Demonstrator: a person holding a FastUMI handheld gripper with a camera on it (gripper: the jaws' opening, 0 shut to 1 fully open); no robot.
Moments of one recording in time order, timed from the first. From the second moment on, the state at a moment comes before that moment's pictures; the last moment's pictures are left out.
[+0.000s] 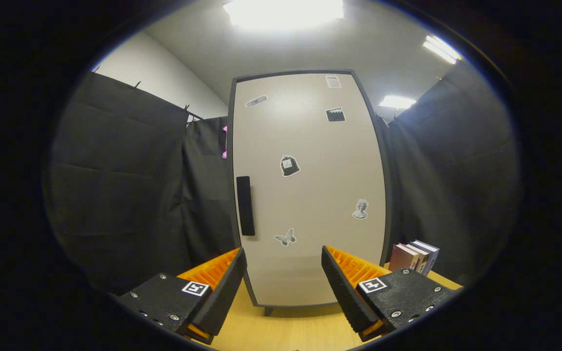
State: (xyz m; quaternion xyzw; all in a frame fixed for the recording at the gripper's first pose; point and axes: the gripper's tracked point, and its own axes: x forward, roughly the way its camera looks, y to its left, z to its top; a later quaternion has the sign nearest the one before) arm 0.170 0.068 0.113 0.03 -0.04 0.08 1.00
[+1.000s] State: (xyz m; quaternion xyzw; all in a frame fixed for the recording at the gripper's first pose) arm 0.314 0.181 0.144 0.04 -0.02 0.16 0.99
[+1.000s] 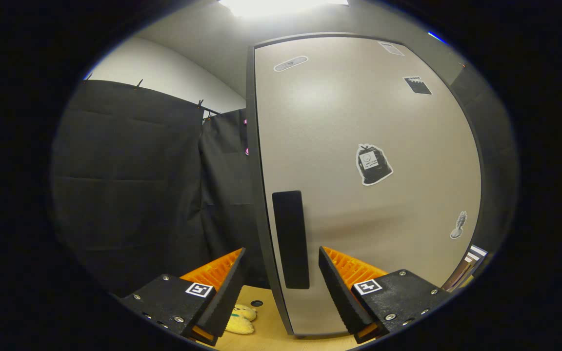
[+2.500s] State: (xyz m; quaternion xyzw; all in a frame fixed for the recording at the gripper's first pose) arm 0.320 0.156 0.131 0.02 0.04 0.22 0.98
